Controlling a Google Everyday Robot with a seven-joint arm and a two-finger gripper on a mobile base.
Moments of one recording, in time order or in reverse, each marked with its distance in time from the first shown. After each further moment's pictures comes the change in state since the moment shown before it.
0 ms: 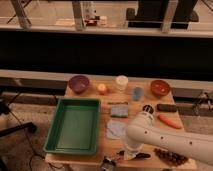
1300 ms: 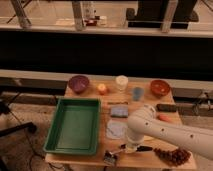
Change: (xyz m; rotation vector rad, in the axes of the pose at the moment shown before) arm 0.007 -0.021 -0.022 -0.003 0.011 0.038
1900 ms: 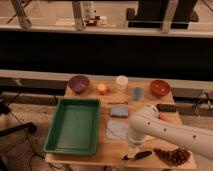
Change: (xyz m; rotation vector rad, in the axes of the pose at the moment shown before) arm 0.008 0.002 -0.004 -0.001 -0.001 0.019
